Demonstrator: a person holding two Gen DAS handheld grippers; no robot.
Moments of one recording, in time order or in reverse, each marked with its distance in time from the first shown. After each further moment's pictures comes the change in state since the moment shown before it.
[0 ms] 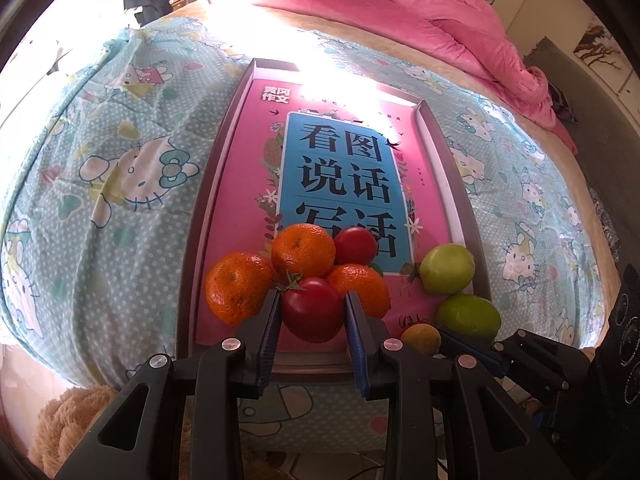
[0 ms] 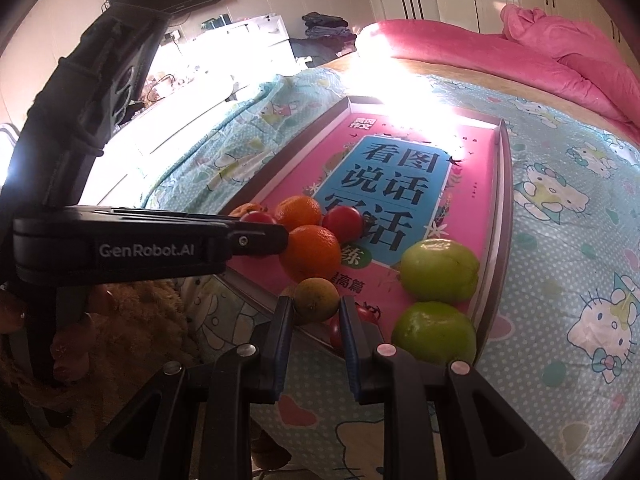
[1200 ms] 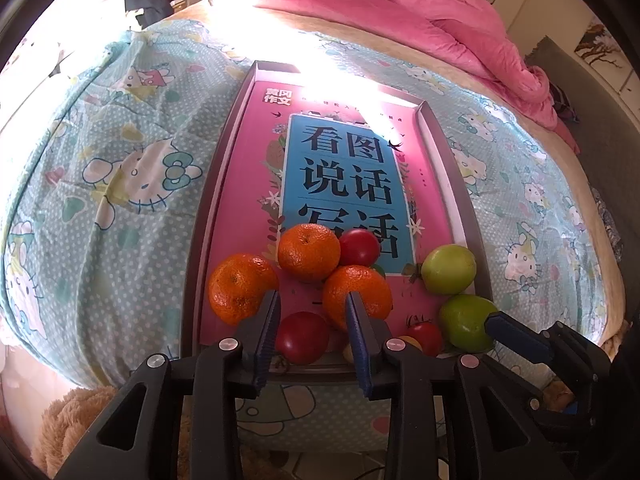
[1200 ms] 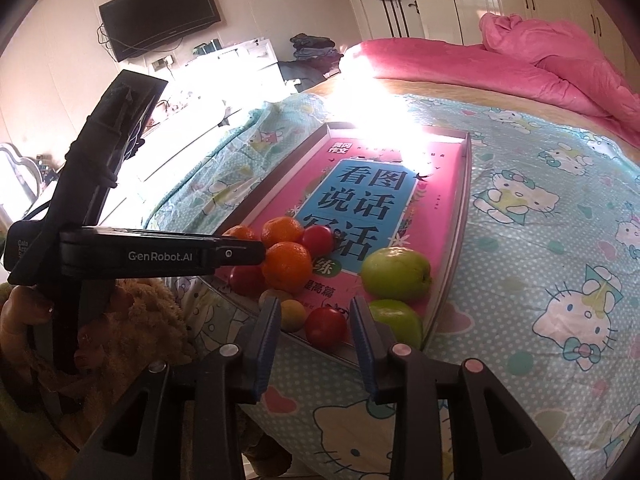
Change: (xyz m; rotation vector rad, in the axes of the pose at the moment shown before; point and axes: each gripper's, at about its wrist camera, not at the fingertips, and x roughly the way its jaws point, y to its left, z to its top) left arm -0.002 -0.001 -0.001 0.002 -0.005 0.010; right arm -0.036 -0.016 -0.006 0.042 -0.085 -0.012
